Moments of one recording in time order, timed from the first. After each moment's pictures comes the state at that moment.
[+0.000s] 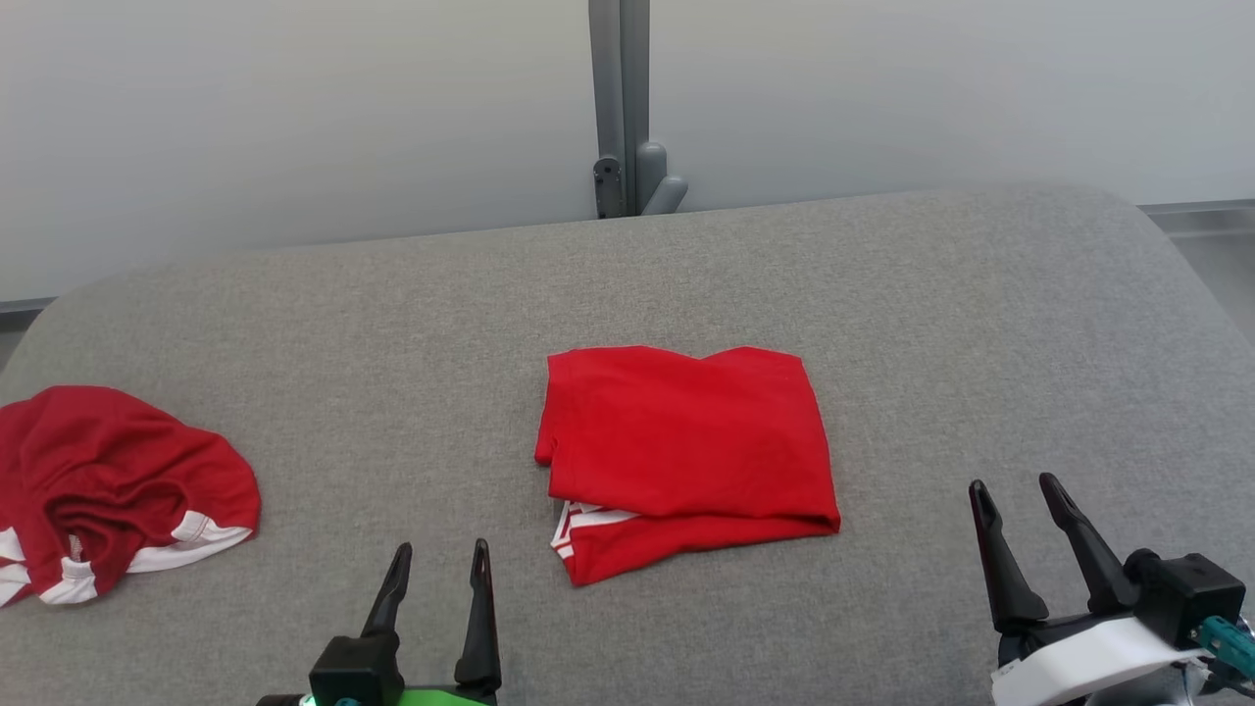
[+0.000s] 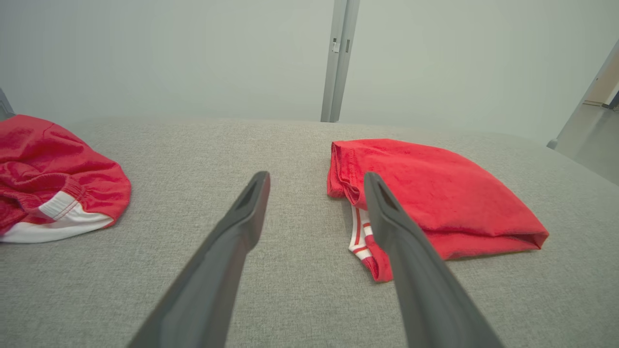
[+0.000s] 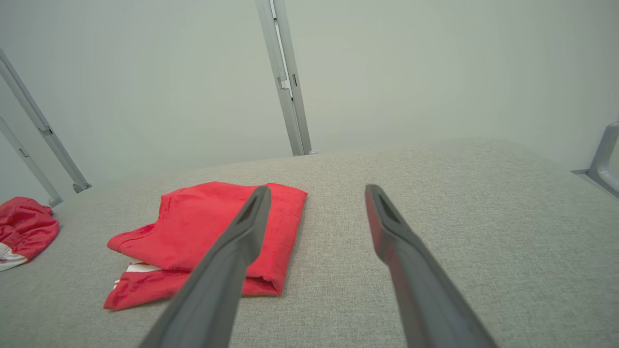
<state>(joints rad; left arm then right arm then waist) 0.07 0.05 -0.31 0.18 -0.27 0.12 -0.26 0.08 -0.22 0.11 0.10 0.38 0.13 -0.26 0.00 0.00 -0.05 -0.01</state>
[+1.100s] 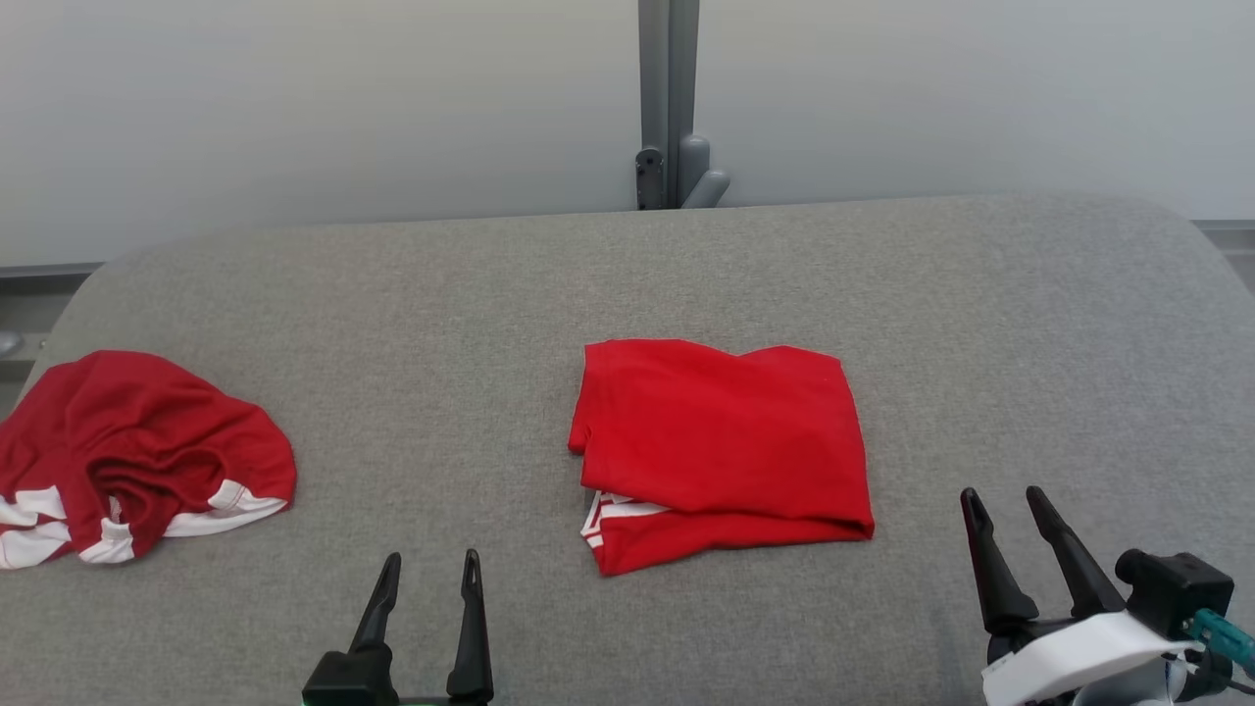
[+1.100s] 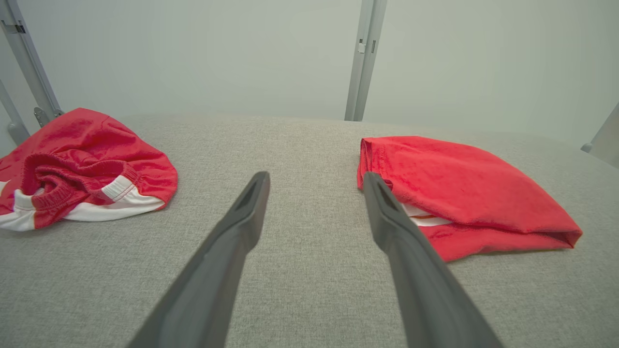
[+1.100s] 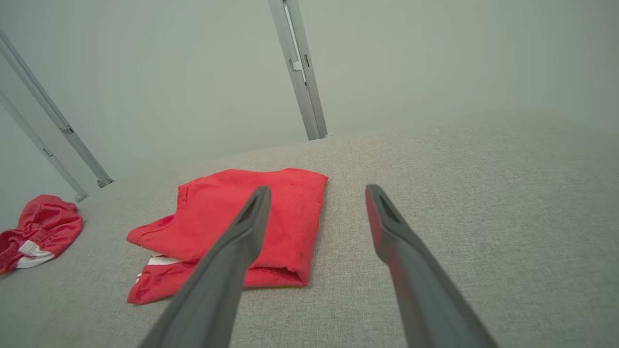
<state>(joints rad) 0.12 0.05 -0.28 0.14 -0.23 0.11 -0.26 0.07 -0.21 0.13 0.15 0.45 0.13 -0.26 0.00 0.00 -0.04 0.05</state>
